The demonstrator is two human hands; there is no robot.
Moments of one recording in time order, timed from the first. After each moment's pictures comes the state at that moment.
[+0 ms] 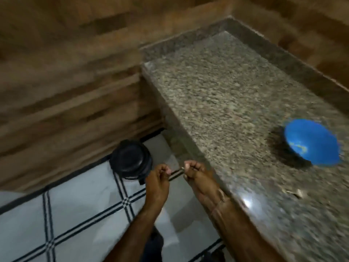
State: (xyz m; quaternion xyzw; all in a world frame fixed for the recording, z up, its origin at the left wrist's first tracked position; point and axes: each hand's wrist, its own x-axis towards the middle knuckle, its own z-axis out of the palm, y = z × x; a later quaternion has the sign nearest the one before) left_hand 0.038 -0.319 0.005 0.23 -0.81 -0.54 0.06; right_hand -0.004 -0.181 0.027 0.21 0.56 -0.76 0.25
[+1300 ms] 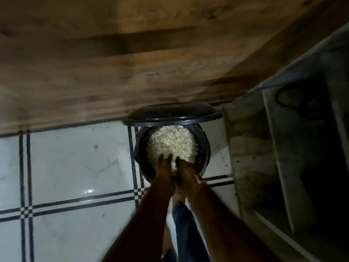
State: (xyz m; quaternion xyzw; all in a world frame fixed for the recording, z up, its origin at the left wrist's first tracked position) left_hand -0.154 -0.655 -0.433 0.67 -0.24 -0.70 -0.09; right_hand -0.181 -0.595 -0.480 0.39 0.55 -0.55 0.49
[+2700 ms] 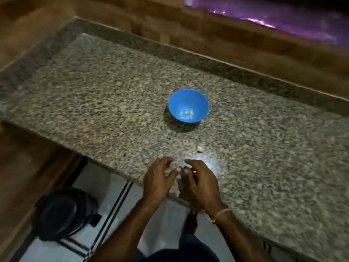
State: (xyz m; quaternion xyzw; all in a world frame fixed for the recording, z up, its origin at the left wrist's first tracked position) left_hand -0.005 -0.107 0.024 -0.14 -0.87 -0.42 -0.19; right_hand 0.087 0.032 0.020 0.22 0.88 -0.40 -0.09
